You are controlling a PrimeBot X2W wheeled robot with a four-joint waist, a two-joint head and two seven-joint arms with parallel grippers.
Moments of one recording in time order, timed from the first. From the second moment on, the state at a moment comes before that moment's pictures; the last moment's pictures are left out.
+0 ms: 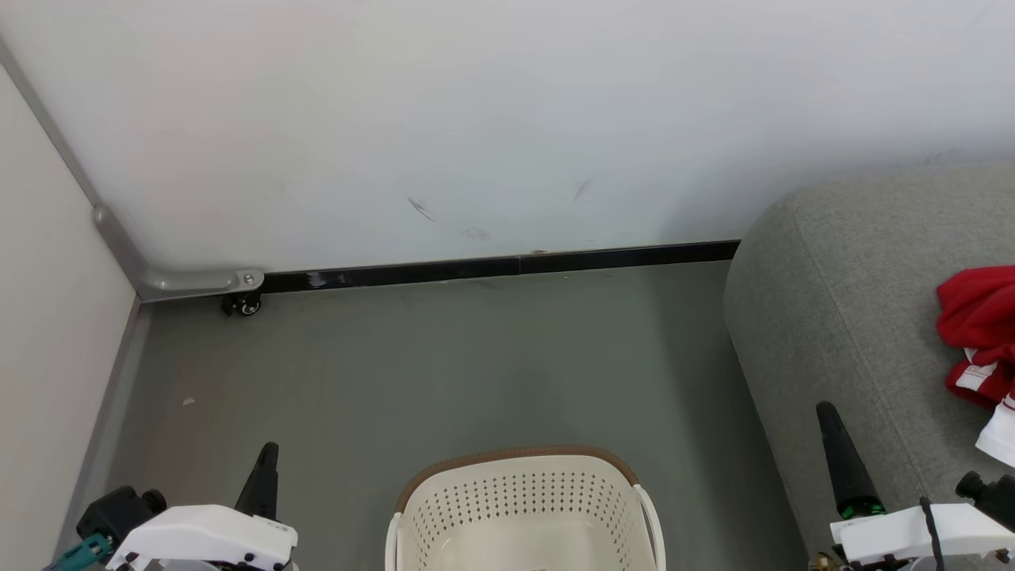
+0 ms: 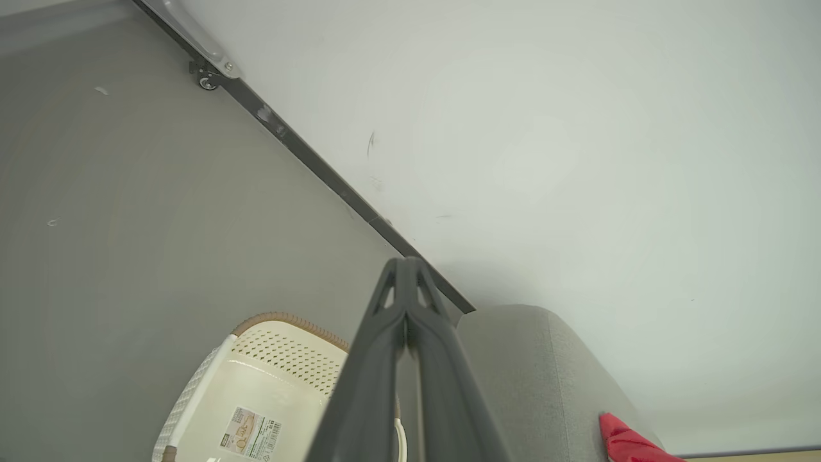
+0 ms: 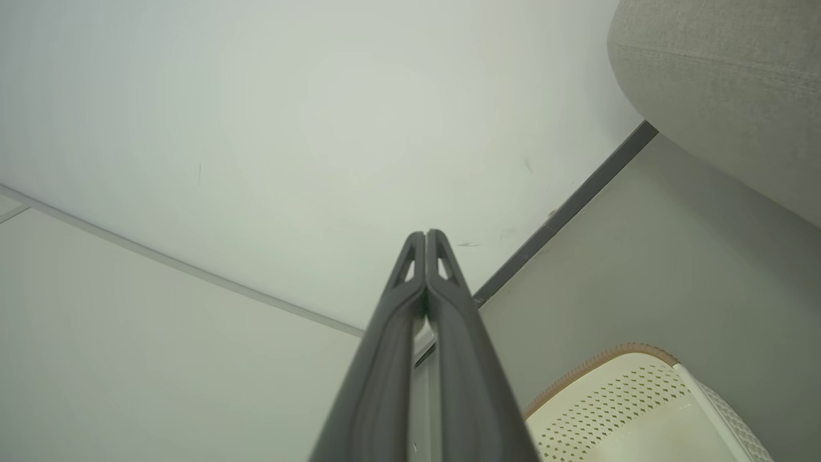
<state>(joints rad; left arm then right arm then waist) -0.06 0.12 -0.10 0.32 -1.08 0.07 -0.03 0.05 -0.06 -0.03 0.22 1.07 0.13 0.02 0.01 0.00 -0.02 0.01</state>
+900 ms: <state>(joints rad) -0.06 0.07 0.02 0.29 -1.42 -0.05 0.06 -0.02 -0.07 -0.05 0.24 1.45 0.13 0.04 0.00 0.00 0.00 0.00</state>
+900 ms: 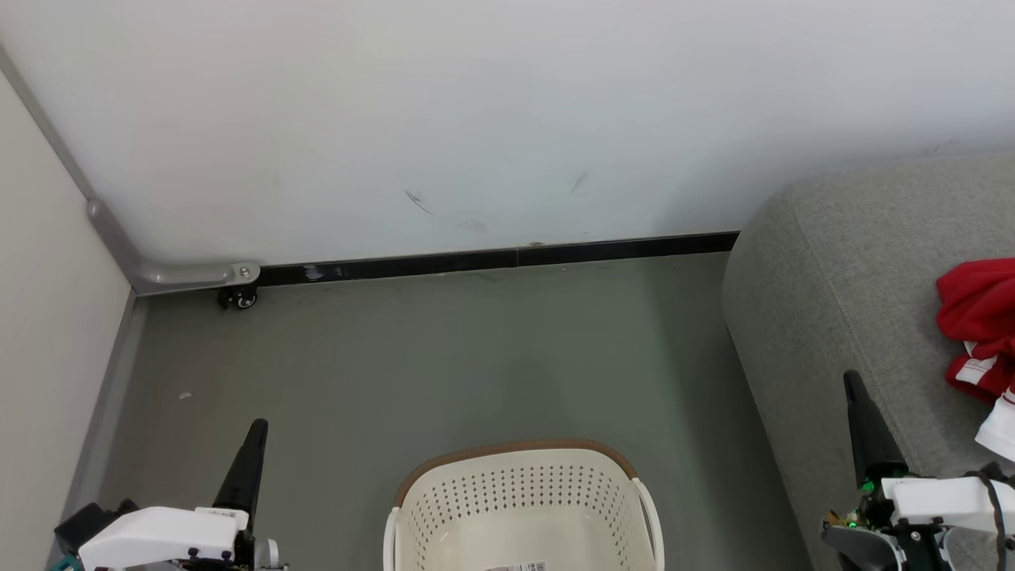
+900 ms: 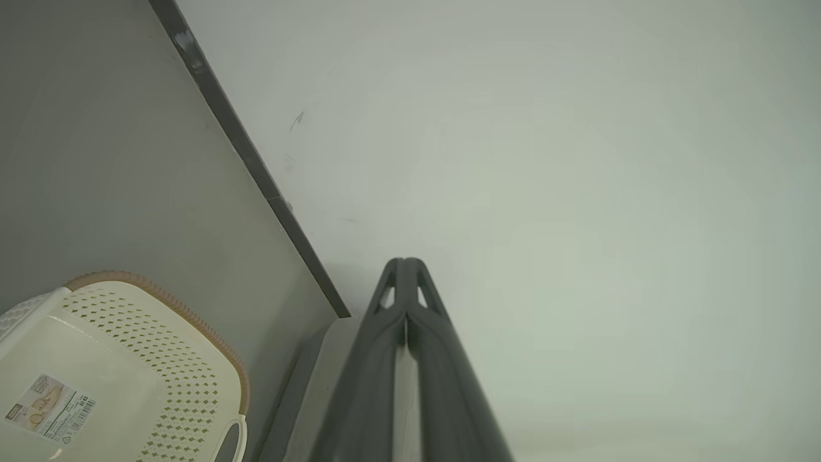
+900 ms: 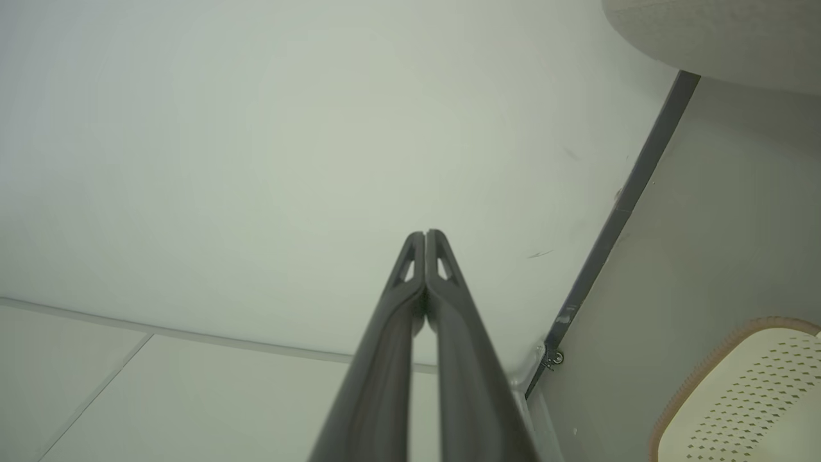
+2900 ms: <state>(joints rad) -0.07 0.04 0.08 0.28 -1.60 -0.12 0.11 -0.06 -0.08 -0.07 0.26 1.66 0.13 0.05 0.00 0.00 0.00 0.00</state>
